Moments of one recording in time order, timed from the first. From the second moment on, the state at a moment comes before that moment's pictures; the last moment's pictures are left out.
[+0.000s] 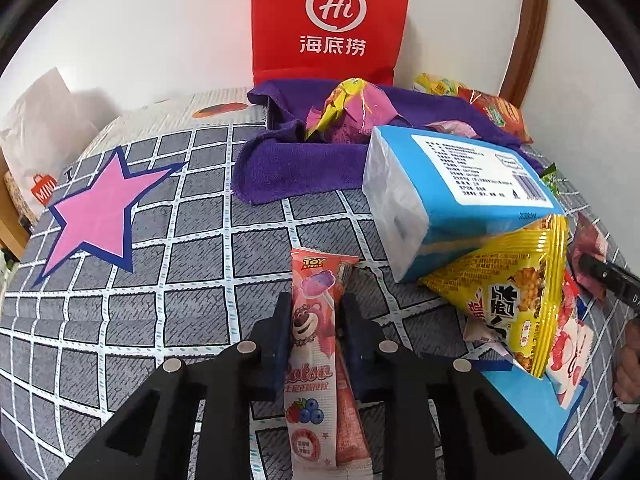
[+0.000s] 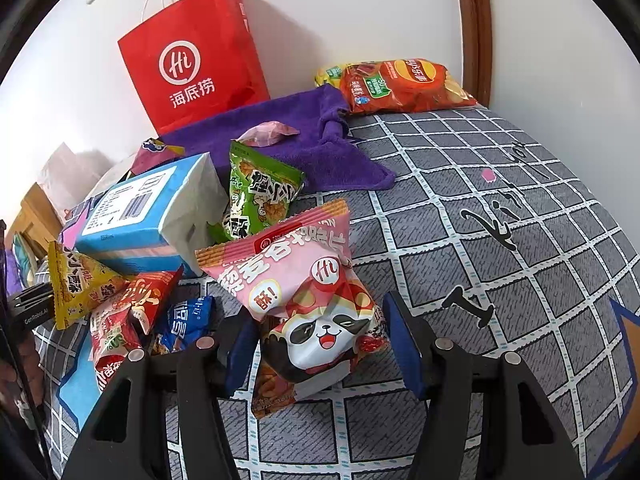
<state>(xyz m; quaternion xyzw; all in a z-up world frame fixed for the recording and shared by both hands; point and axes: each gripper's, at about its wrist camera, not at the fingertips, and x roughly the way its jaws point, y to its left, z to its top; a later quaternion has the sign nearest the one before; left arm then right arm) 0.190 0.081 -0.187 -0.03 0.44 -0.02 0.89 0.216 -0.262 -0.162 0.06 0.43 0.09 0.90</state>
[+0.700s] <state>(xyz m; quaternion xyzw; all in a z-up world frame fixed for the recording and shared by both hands) 0.184 0.087 -0.181 -0.04 0.43 -0.04 0.90 0.211 -0.267 -0.159 0.09 0.41 0.11 0.90</state>
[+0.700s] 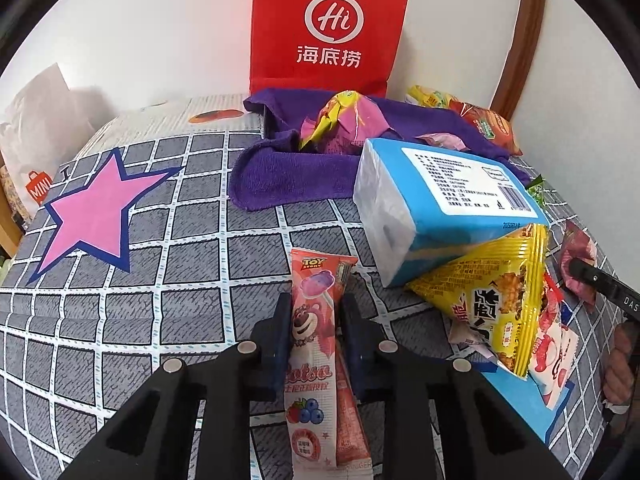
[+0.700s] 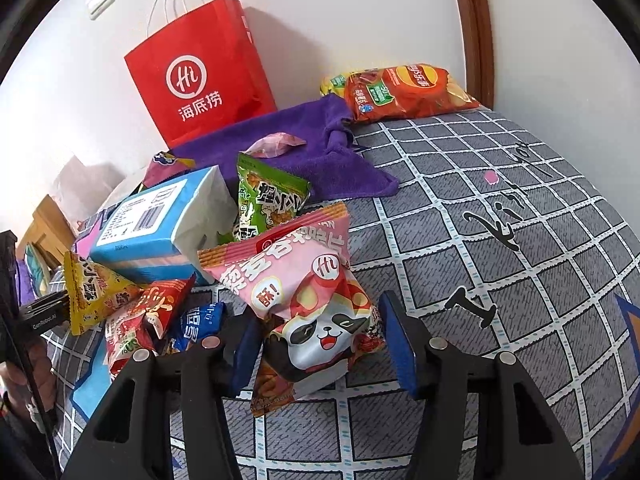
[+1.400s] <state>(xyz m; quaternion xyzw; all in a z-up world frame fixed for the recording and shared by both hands) 0.182 0.092 -0.174 -0.06 0.41 -0.04 0.91 0.207 -0.273 -0.155 0.11 0.40 0.13 0.90</state>
